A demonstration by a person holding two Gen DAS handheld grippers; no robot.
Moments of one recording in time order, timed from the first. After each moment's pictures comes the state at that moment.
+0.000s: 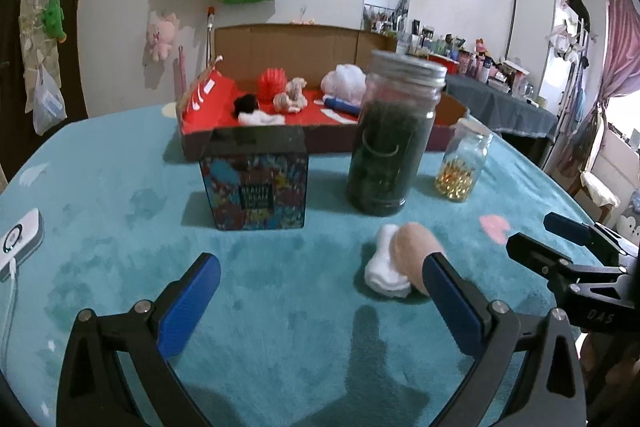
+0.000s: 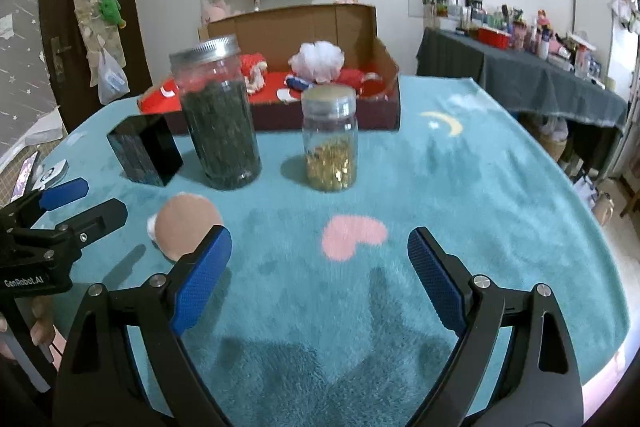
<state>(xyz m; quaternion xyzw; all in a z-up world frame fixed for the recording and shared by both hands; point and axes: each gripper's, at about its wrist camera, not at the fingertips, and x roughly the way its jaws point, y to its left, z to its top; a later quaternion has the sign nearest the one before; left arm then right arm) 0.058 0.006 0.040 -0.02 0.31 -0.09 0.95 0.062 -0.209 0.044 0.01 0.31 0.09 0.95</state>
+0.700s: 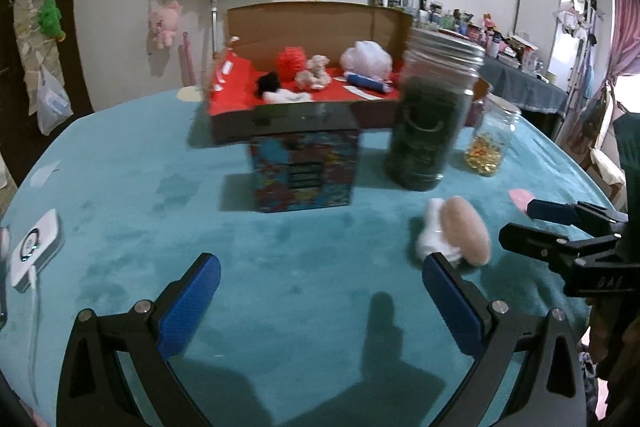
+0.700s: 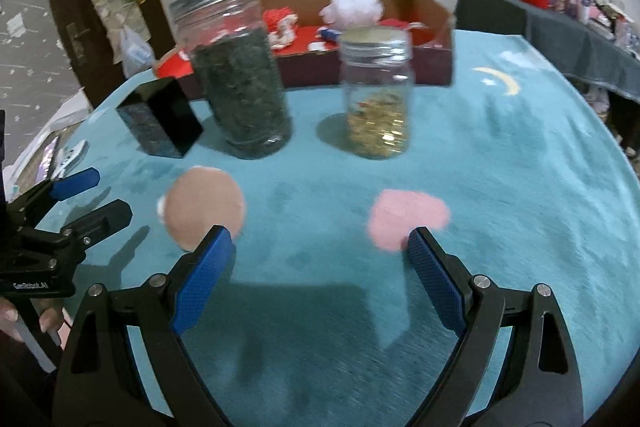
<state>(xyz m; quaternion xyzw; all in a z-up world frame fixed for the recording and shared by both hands) 0.064 0.038 0.042 0.01 0.35 -0.07 0.93 0.096 -0.189 0.030 0.03 0.39 0.18 0.90</state>
